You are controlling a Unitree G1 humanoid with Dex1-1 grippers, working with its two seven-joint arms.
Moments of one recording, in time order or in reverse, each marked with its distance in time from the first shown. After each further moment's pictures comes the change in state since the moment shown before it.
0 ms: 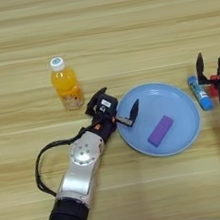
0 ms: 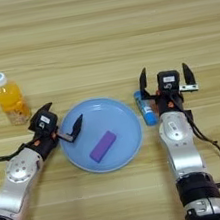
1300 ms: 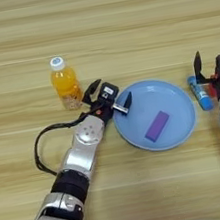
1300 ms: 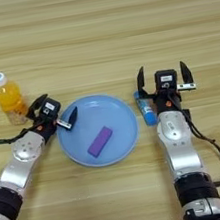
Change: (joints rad) left arm -0.219 -0.002 0.023 0.275 0.149 0.019 0.159; right arm 0.000 0.010 0.006 -0.020 -0.015 0.001 0.001
